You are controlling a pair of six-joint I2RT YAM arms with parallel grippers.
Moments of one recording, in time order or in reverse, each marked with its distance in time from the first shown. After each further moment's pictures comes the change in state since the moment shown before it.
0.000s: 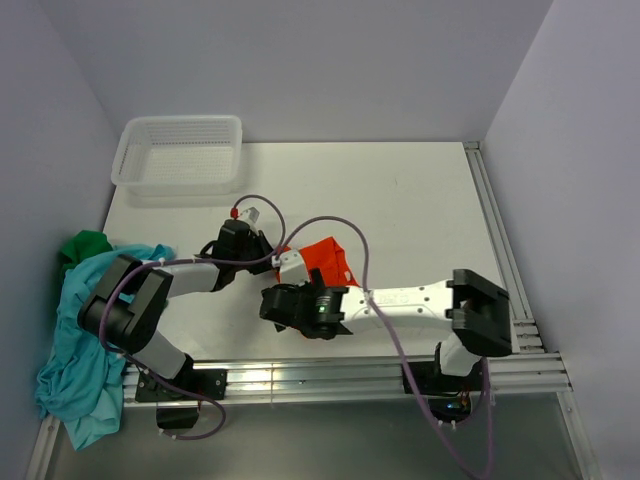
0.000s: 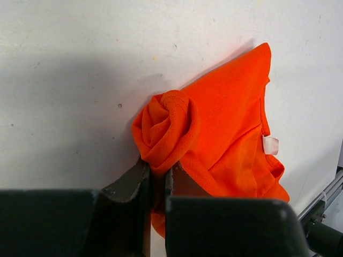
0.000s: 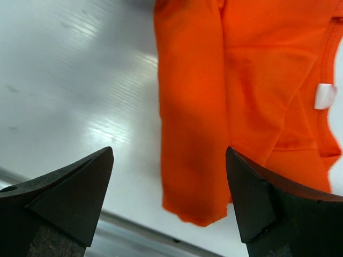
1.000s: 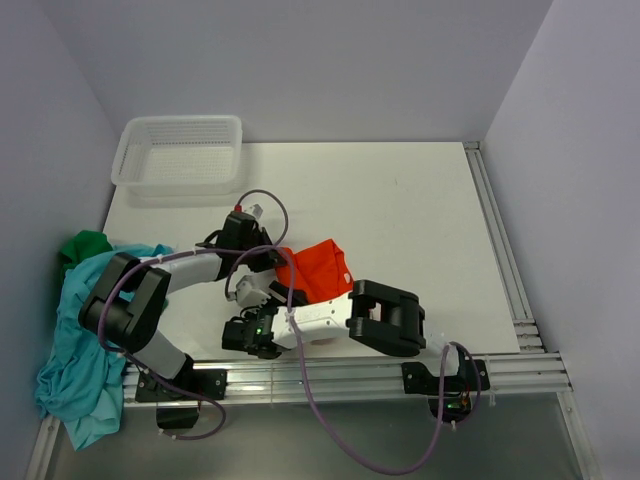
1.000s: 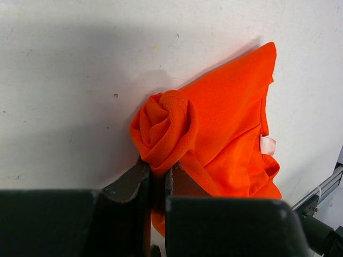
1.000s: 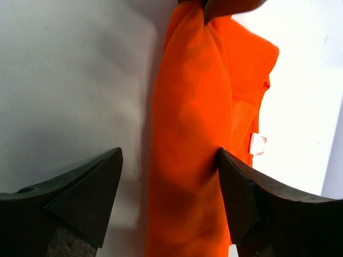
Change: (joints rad) left arm -0.011 0.001 0.110 -0.219 0.005 -0.017; right arm 0.078 0.525 0.338 -0.216 0.373 -0.266
